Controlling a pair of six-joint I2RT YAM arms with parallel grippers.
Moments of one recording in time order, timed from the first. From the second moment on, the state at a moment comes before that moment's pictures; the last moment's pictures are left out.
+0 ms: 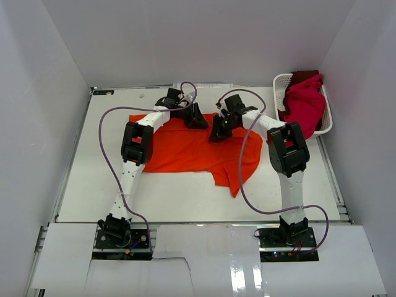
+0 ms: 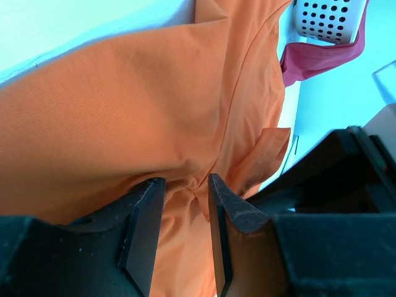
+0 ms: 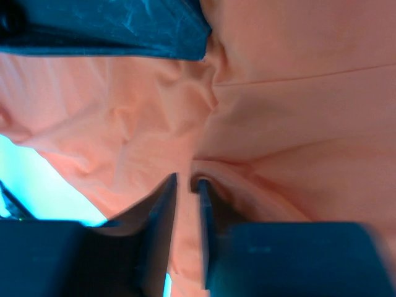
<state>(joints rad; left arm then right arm) -0.33 2.64 2.19 -0.42 0.91 -0.53 0.43 2.15 1.60 -0.47 -0.49 0.33</state>
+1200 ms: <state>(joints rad) -0.30 2.61 2.16 -0.51 0.90 -0.50 0.20 2.12 1.66 -0.44 -0.47 0.17</state>
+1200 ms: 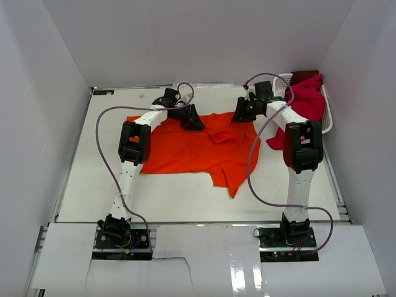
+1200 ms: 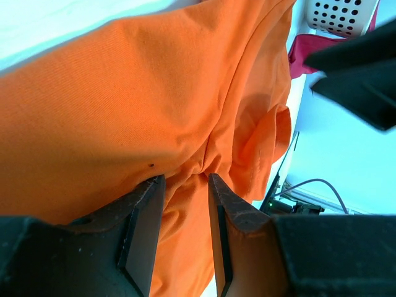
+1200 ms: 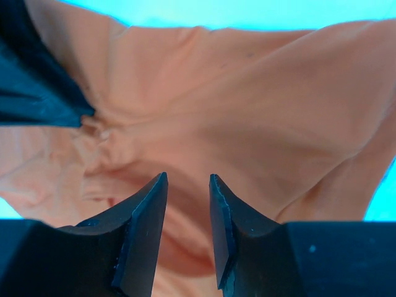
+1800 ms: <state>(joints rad) -0.28 2.60 2.15 -0.55 0.89 -0.48 0.17 2.34 1.83 -0.29 -0.44 0.16</state>
